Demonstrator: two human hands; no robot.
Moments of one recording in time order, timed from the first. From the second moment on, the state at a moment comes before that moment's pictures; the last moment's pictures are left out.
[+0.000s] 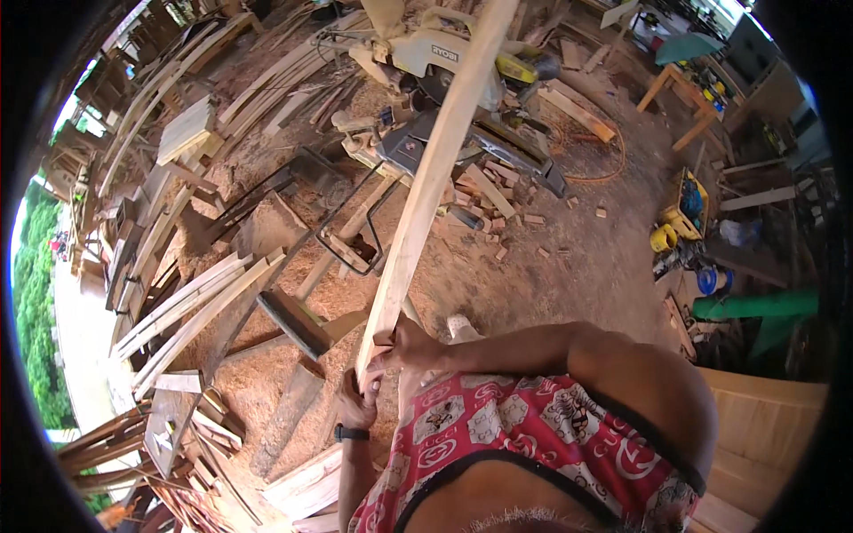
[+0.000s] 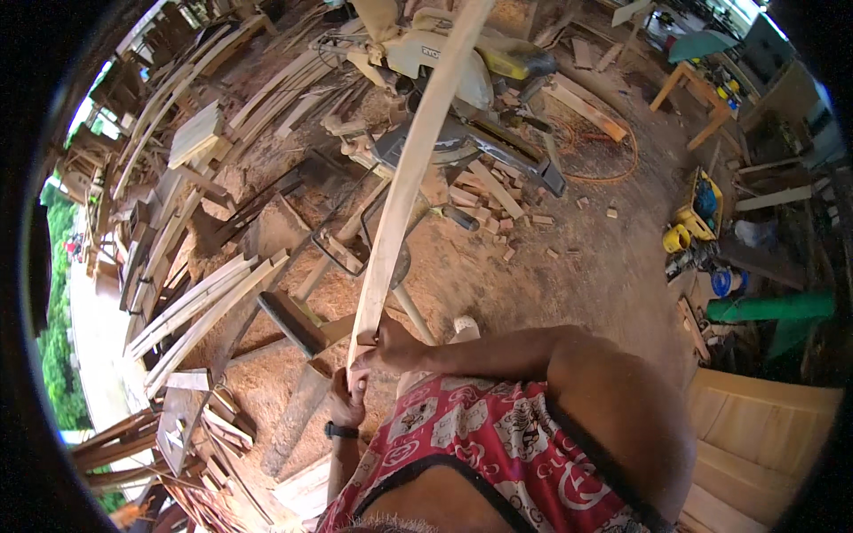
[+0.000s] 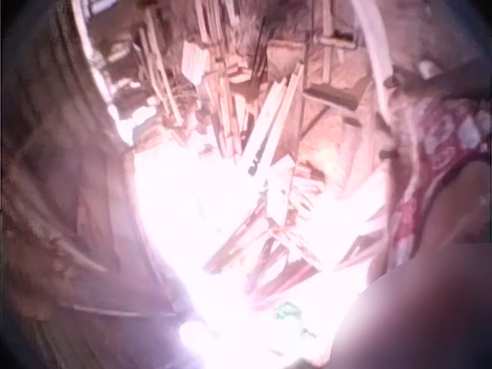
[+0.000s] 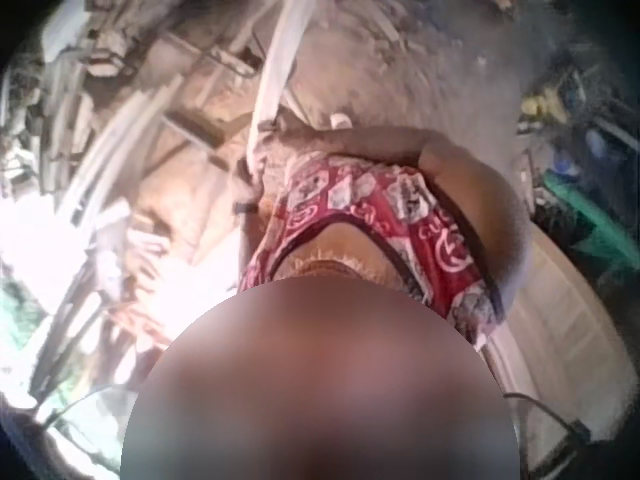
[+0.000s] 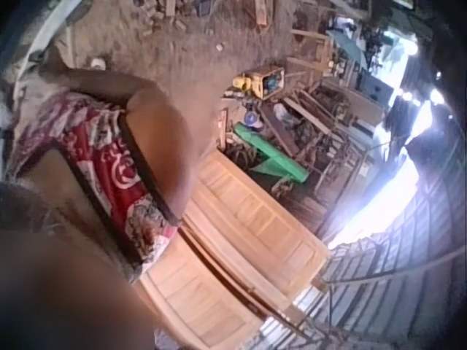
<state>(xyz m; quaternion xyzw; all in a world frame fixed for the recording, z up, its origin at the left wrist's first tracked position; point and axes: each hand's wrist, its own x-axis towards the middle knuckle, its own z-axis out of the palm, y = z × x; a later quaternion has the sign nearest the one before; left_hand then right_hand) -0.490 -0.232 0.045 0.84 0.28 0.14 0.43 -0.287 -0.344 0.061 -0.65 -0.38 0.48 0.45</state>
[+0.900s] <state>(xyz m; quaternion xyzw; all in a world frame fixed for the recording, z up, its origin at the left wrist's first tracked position) -0.516 -0.039 0.094 0.87 0.19 -0.26 0.37 -0.377 -0.245 0.050 -0.58 0.05 0.48 0.66</state>
